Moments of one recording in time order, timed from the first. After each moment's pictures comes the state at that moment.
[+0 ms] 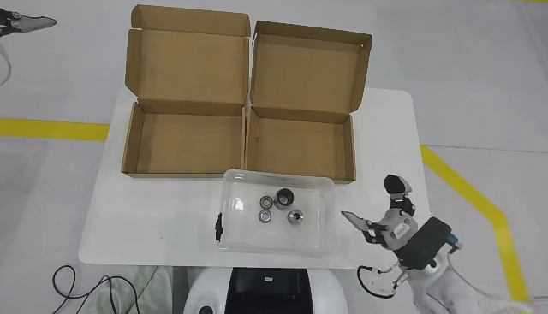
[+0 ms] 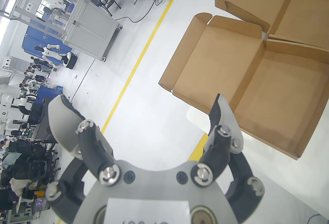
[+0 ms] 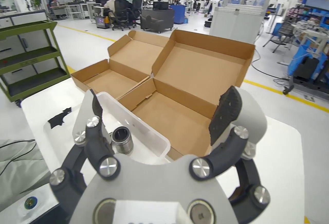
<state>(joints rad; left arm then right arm) 0.40 -0.15 -1.00 -1.50 0.90 -0.88 -0.13 -2.00 -1.33 1.62 -2.08 -1.43 -0.70 -0.40</state>
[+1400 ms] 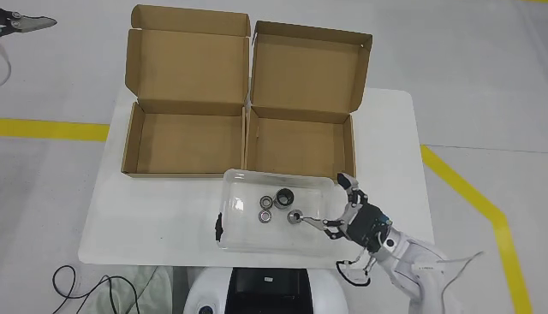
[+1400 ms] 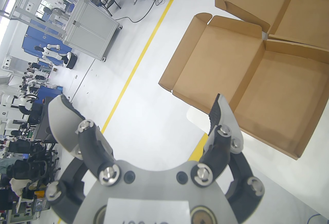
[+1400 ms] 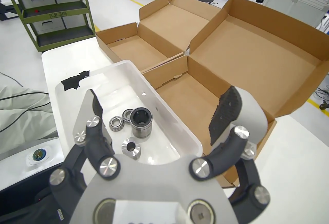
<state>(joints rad) 0.40 -0.15 -1.00 -1.50 0.90 -0.88 -0.13 -1.80 -1.31 1.44 -1.97 -1.61 -0.78 -0.23</state>
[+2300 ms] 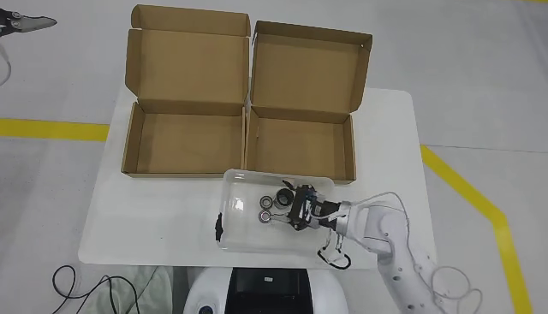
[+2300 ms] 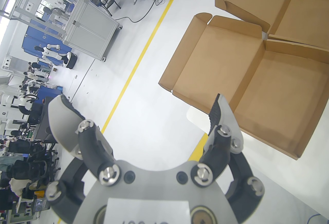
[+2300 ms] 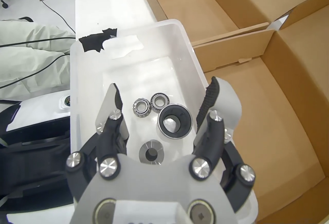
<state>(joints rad) 0.40 -0.15 -1.00 -1.50 0.90 -0.88 -0.13 -1.48 -1.30 1.18 -1.80 -1.41 -0.90 0.32</state>
